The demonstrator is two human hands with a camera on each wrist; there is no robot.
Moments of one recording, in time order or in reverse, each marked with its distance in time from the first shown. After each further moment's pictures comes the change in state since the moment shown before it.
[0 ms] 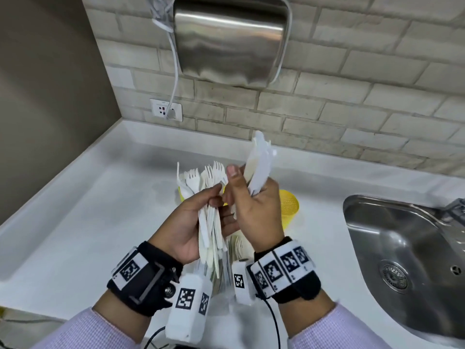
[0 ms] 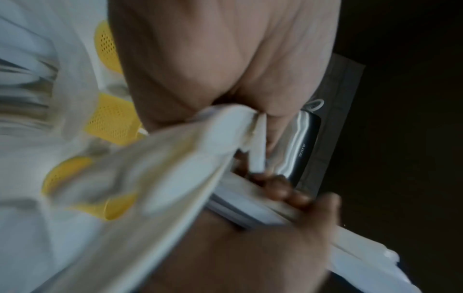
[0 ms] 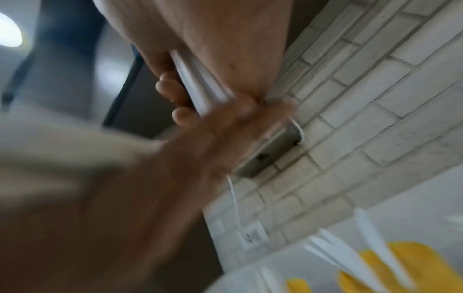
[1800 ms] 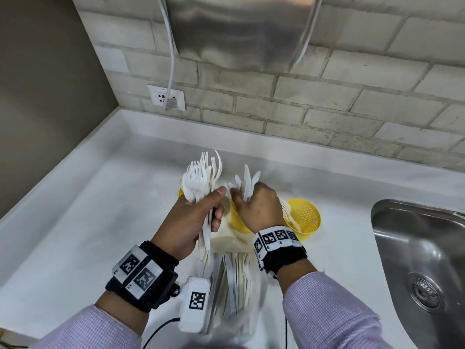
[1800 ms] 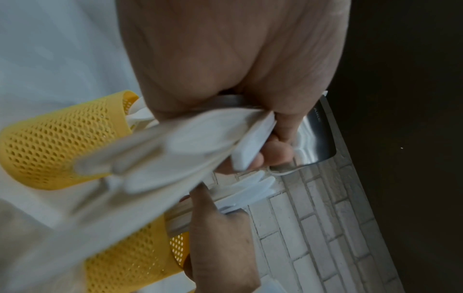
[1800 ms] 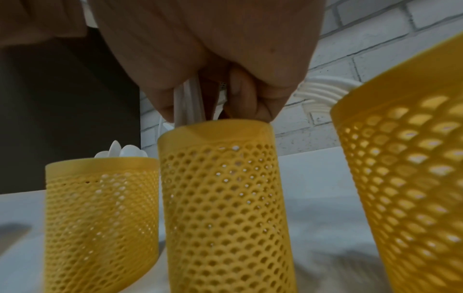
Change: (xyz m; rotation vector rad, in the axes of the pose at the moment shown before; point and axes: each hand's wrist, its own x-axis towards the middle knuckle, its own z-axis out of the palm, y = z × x) left_hand 0.080 0.025 -0.059 0.670 0.266 0.351; right_hand 0.088 0.182 -0.020 -0.880 -0.104 0.117
